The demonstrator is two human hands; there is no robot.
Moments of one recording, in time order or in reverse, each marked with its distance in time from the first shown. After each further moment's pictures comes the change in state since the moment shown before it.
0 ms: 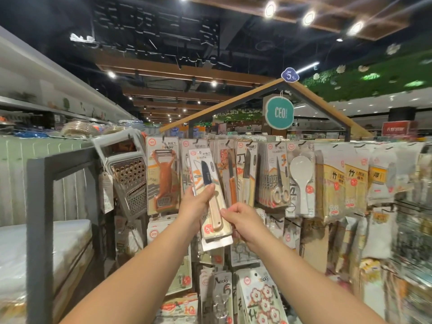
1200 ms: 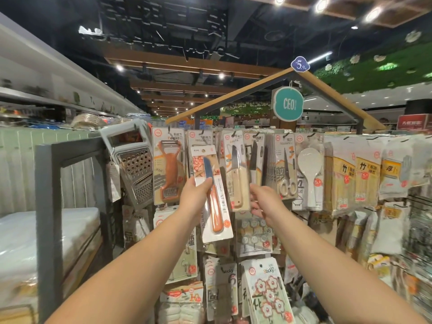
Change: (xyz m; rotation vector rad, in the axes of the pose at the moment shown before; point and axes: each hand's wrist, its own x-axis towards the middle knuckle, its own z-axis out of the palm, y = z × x) left_hand -0.007 0.004 -0.008 0.173 0.081 0.000; right_hand 0.040 0.003 -0.035 0.196 0.117 0.193
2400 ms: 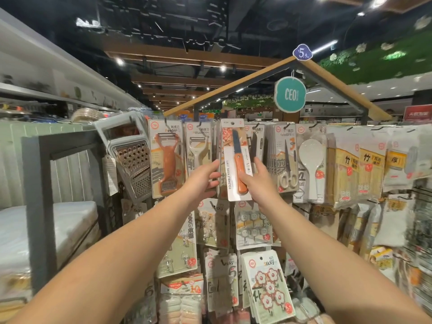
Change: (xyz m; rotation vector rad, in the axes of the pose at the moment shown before) left_hand 0.005 0.021 0.012 0.054 -0.253 -0.114; right_hand 0.011 -0.007 0.009 -0.127 0.020 -0.366
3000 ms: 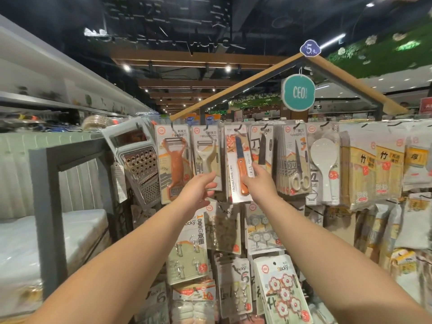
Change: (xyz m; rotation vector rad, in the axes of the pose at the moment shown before) left_hand 0.008 -0.014 -0.034 0.088 0.057 -0.029; right_hand 0.028 0.012 0.024 -0.114 0.053 0.011
